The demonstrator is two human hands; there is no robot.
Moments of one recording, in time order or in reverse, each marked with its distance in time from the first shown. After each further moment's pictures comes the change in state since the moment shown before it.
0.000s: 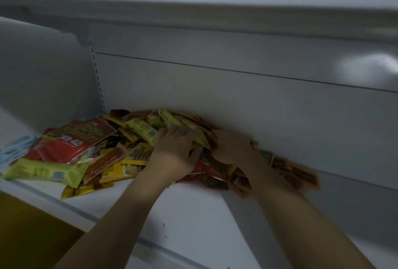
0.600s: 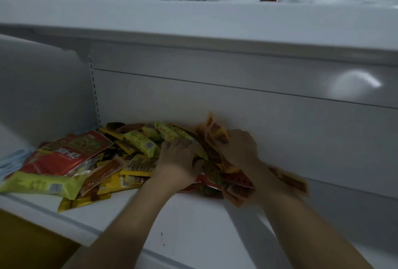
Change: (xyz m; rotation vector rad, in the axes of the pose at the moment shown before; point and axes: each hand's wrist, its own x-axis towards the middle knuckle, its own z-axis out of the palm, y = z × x) left_hand 0.003 0.012 0.001 0.011 -0.136 -0.025; right_hand -0.023 0.011 -0.024 0.196 0.364 0.174
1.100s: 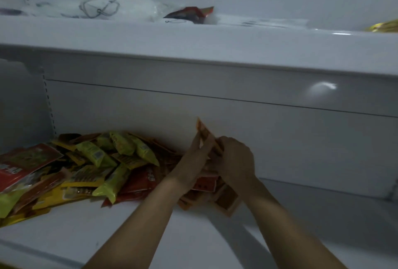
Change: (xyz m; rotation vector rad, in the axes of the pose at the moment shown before) left_hand 0.049 0.152 0.004 -1.647 -0.275 -0.271; right_hand -0.059 0.081 -0.069 -0.017 0.223 -0.077
